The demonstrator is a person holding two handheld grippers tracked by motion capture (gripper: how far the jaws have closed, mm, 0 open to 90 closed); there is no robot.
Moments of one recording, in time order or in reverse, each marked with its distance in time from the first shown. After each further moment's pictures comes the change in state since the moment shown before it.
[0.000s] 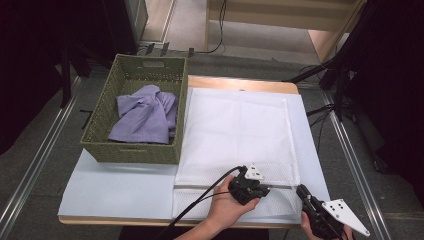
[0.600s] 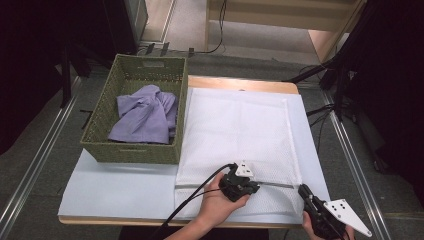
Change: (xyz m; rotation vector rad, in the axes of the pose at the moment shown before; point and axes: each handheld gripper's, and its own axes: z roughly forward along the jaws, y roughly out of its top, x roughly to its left) left arm 0.018 -0.010 -0.017 0.014 0.038 -0.010; right arm -0.002 0.002 -0.002 -0.009 -0.020 -0.001
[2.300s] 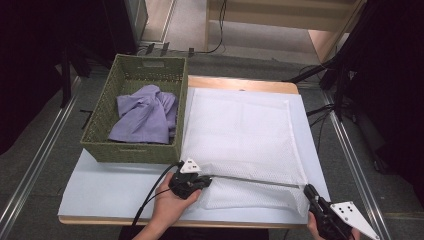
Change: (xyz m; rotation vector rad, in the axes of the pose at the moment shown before) left arm 0.061 -0.070 -0.094 -0.023 0.169 -0.139; right arm -0.005 0.004 -0.009 -0.025 -0.030 0.015
